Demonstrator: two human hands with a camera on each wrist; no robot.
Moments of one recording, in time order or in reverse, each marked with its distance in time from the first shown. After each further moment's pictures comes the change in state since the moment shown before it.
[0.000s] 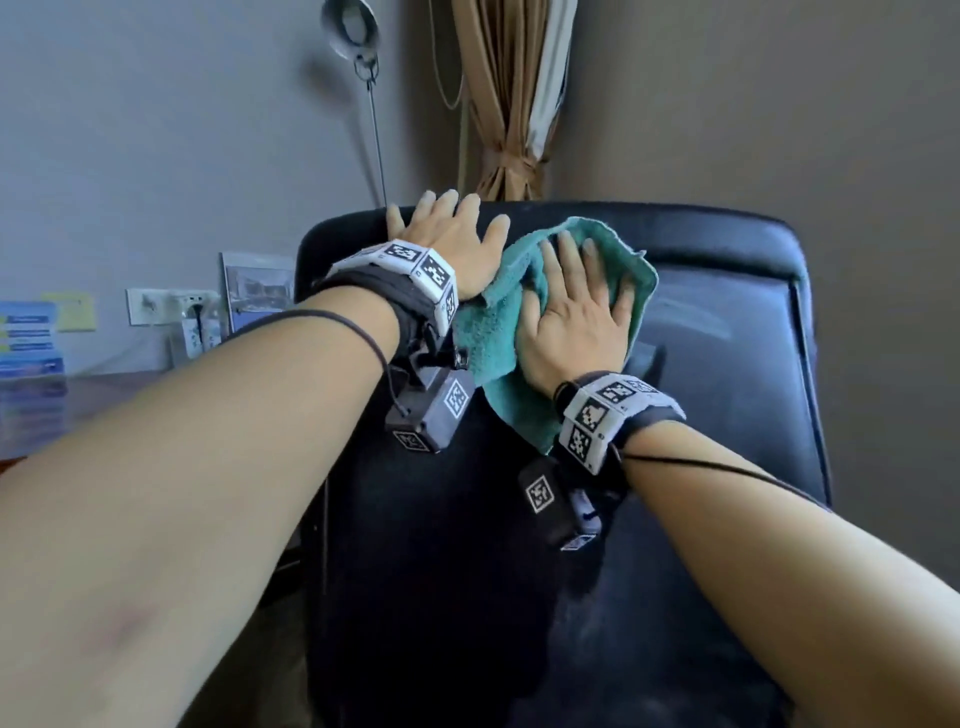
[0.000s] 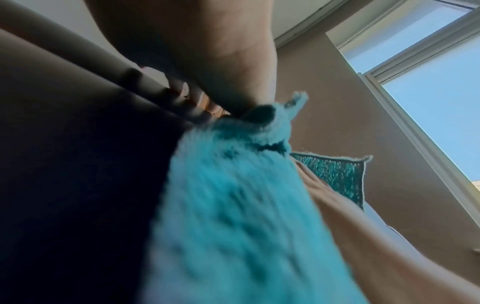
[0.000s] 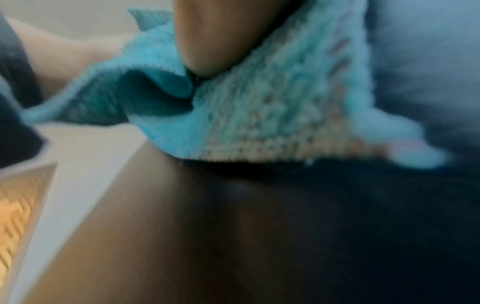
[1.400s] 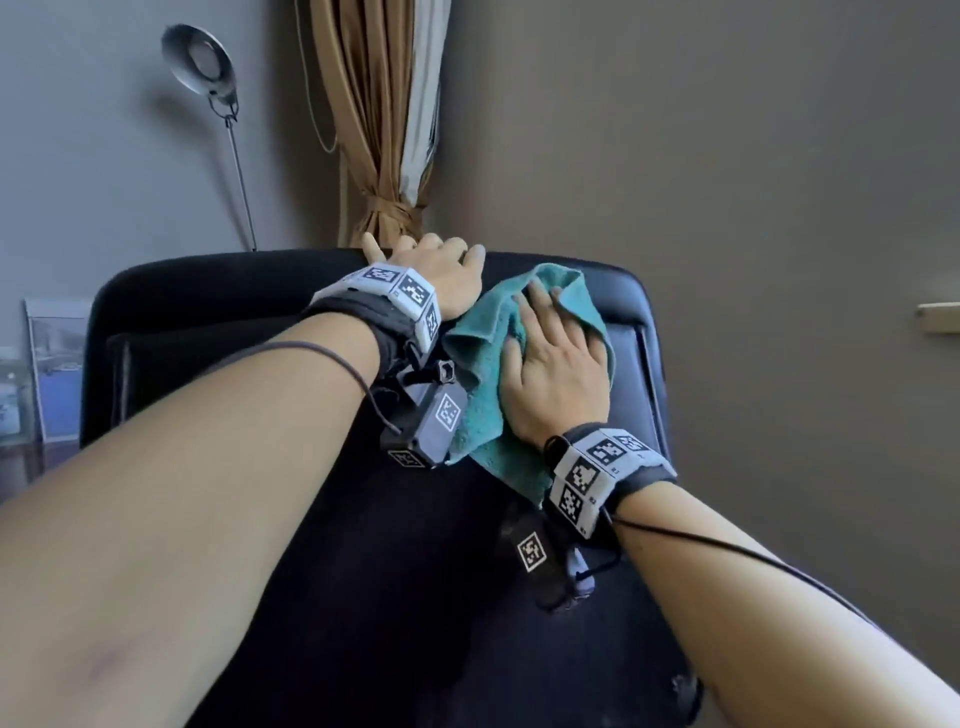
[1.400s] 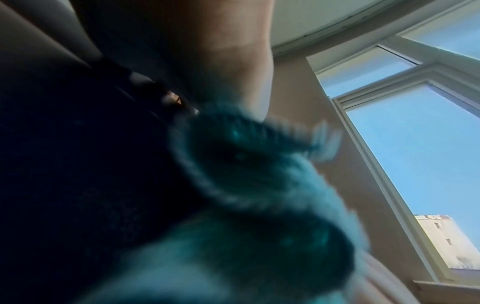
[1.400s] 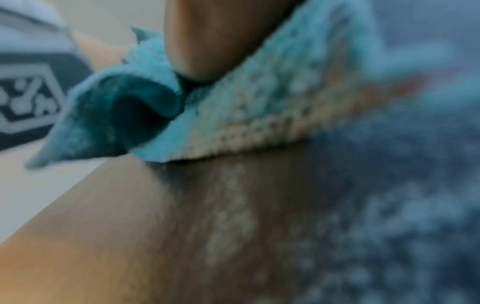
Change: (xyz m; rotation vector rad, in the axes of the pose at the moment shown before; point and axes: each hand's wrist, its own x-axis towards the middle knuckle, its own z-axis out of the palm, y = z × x) left_hand 0.055 0.136 0.028 -0.080 -0.177 0.065; right_hand 0.014 0.124 -0.038 -0.092 0.086 0.032
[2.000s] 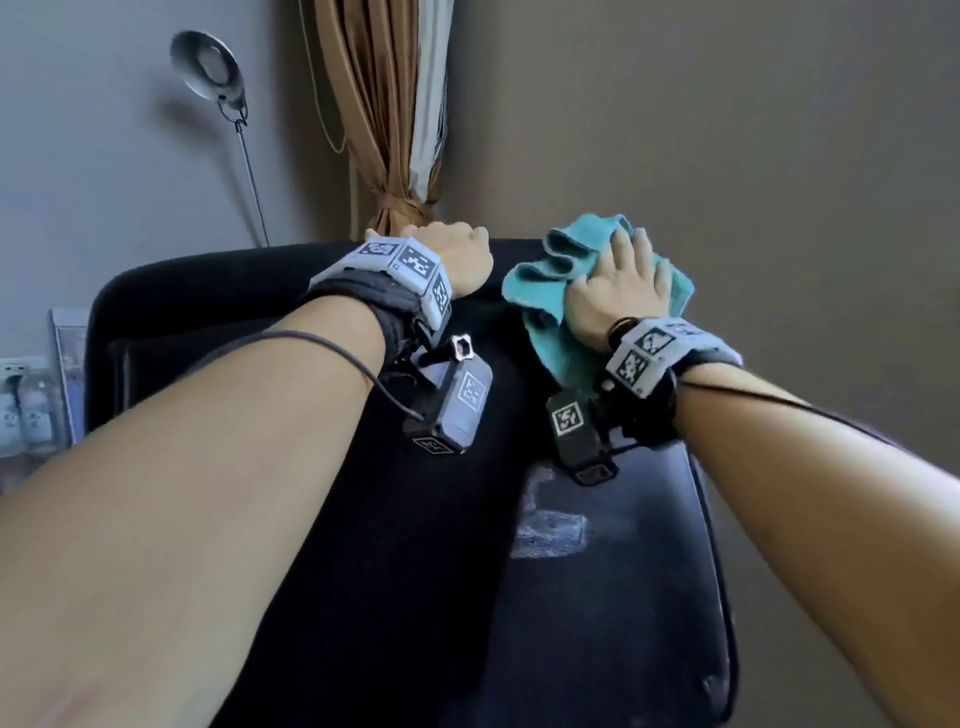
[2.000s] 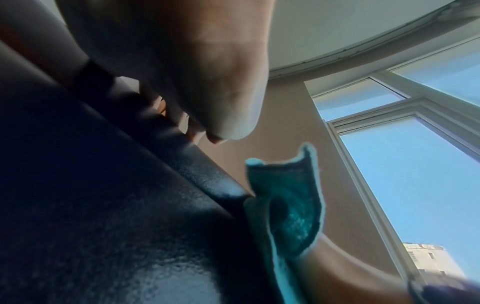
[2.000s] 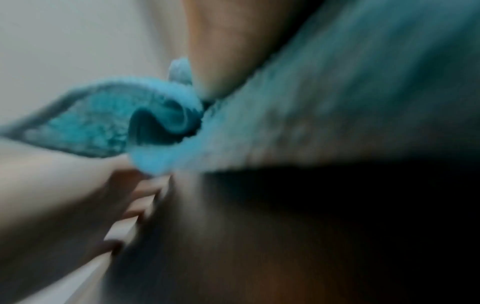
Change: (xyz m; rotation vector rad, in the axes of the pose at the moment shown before) left_hand -0.013 0.011 -0.020 0.109 -0.040 -0.037; right_hand 0.071 0.036 -0.020 -0.056 -0.117 0.235
